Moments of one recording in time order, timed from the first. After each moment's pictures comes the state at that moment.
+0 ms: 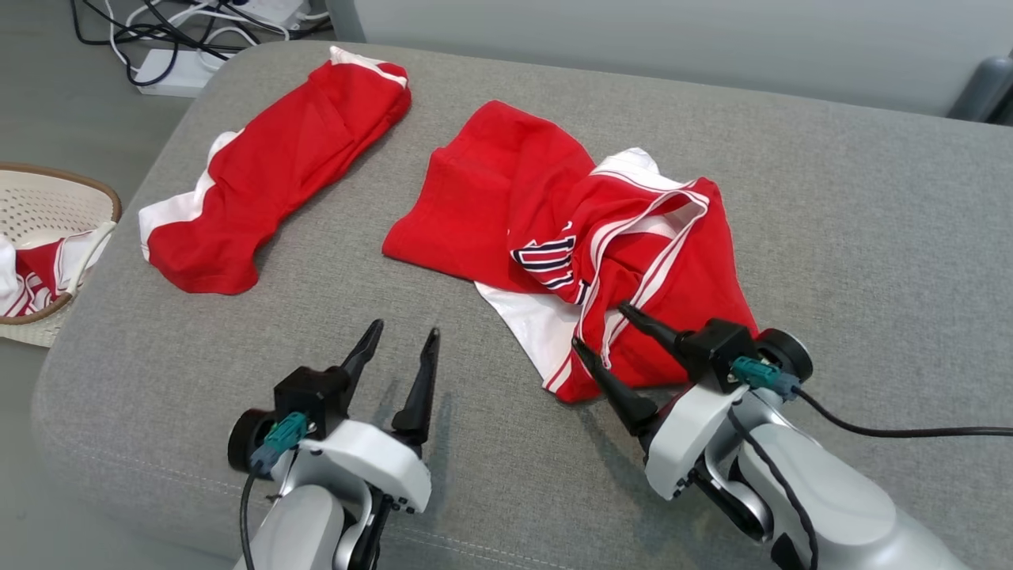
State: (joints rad) left arm -0.32 0.05 -0.35 0.49 -0.36 -0.02 -0.25; right arm -0.61 -0.19 0.83 0.61 0.50 0.13 -0.25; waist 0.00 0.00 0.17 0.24
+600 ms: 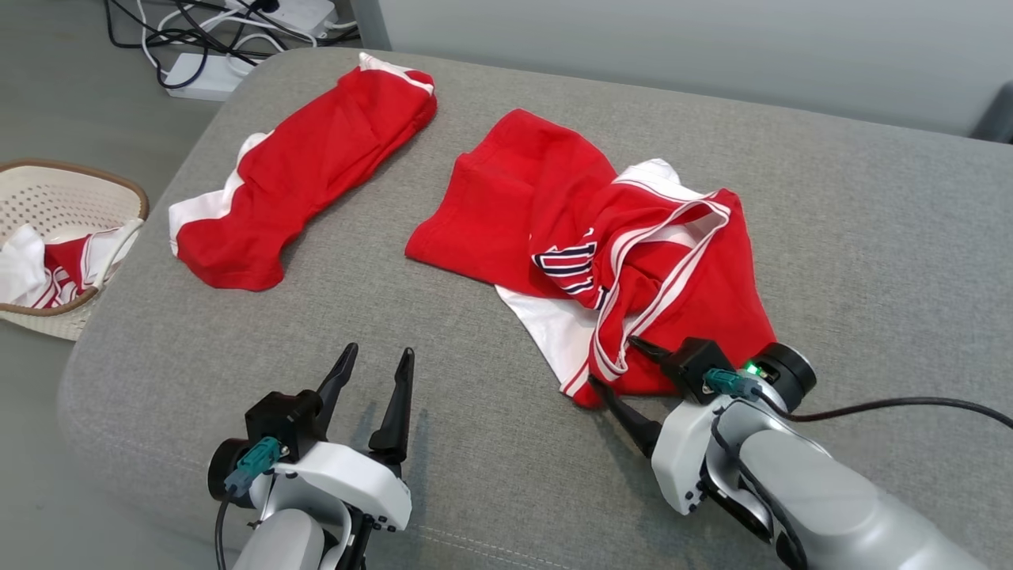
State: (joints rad) left arm -0.25 0.04 -0.25 0.48 -0.34 -0.04 -0.25; right arm -0.69 -0.19 1.01 0.80 0.53 0.13 -0.24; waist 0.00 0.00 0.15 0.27
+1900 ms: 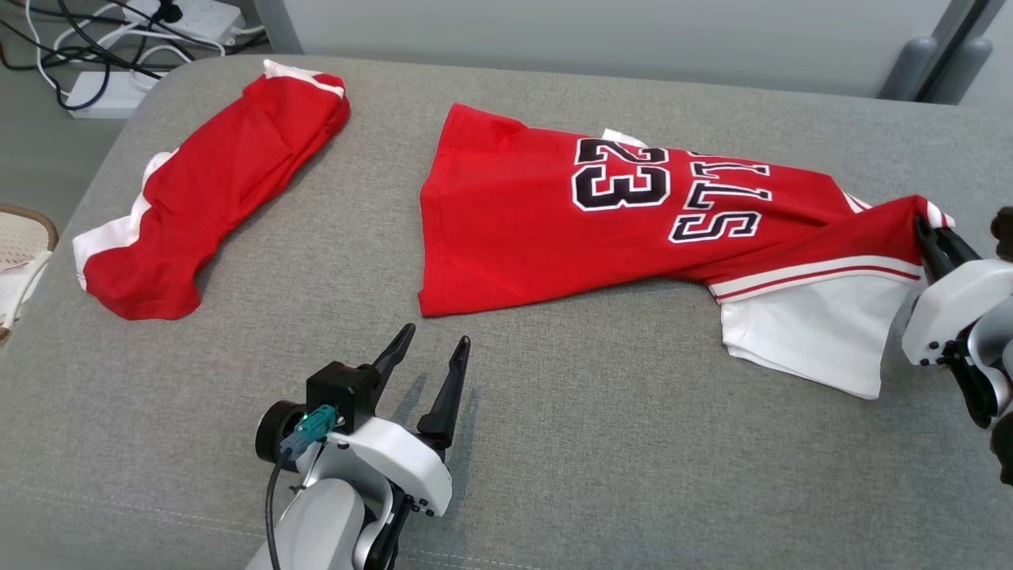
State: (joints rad) left arm -0.35 0.04 -0.41 0.54 -0.38 -0.04 -0.25; right arm -0.81 -0.40 0.53 1.05 0.58 0.13 -0.23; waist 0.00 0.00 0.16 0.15
